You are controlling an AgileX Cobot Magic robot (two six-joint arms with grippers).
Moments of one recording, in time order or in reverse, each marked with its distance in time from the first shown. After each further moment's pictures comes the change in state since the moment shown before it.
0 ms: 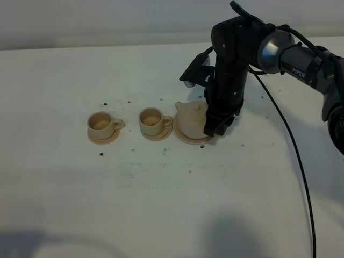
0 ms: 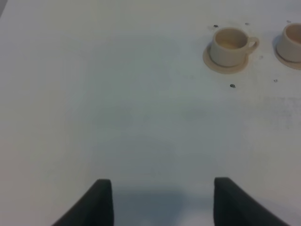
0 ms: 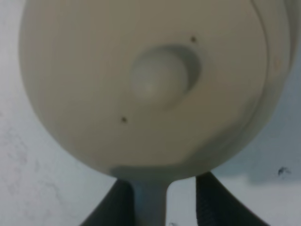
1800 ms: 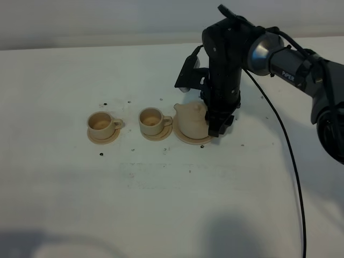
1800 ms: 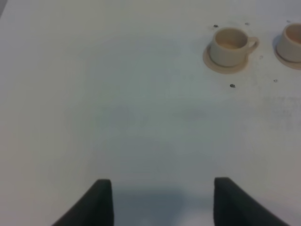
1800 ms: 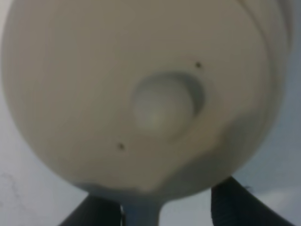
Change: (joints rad) left arm 0.000 0.000 0.000 0.000 0.000 -0.001; right arm 0.029 0.041 -0.060 -0.084 0.013 -0.120
